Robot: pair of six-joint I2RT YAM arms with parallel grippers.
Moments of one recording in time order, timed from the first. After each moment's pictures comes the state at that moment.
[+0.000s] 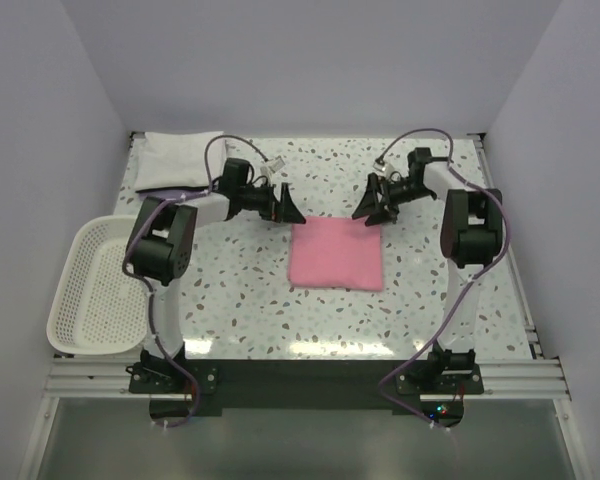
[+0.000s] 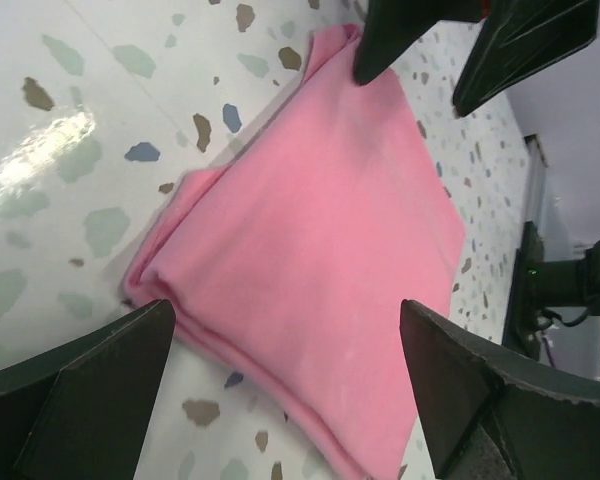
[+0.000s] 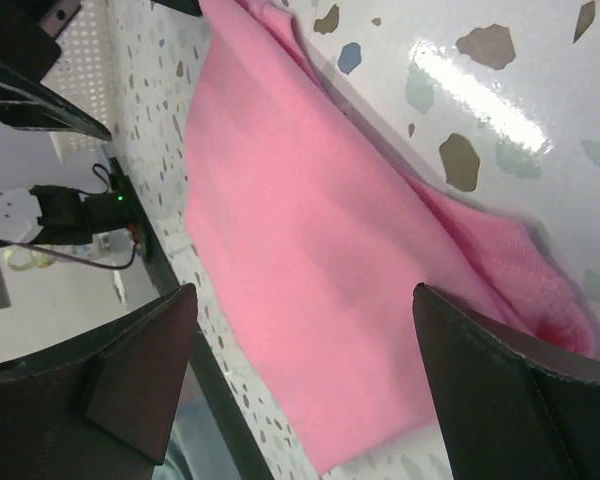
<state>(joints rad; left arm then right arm) -0.30 2.14 1.30 0.18 0.98 -0.33 0.02 2.27 1.71 -0.89 -1.02 -0.14</state>
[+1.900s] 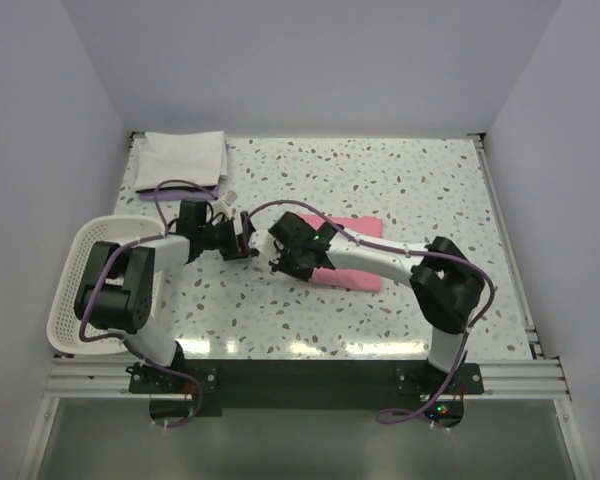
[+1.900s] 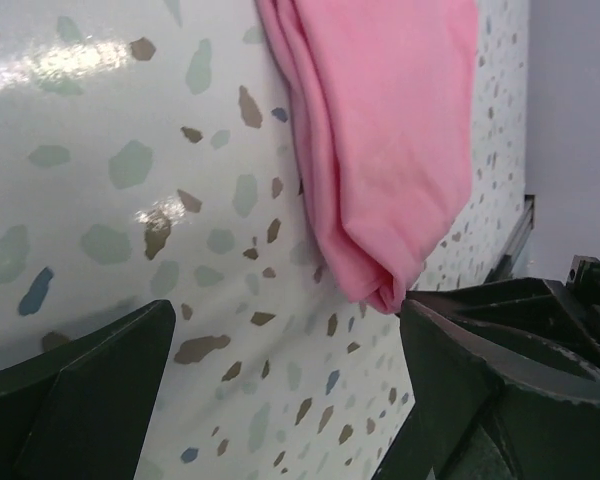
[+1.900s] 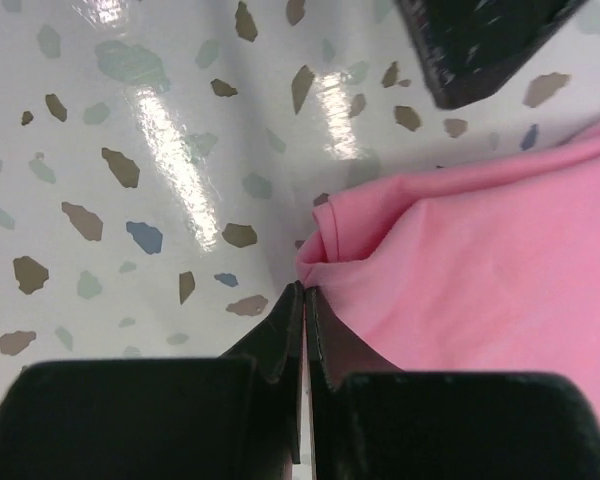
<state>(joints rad) -0.13 1.64 0.73 0.05 0.78 -0.41 0.96 1.87 1.33 -0.58 0.00 -0.35</state>
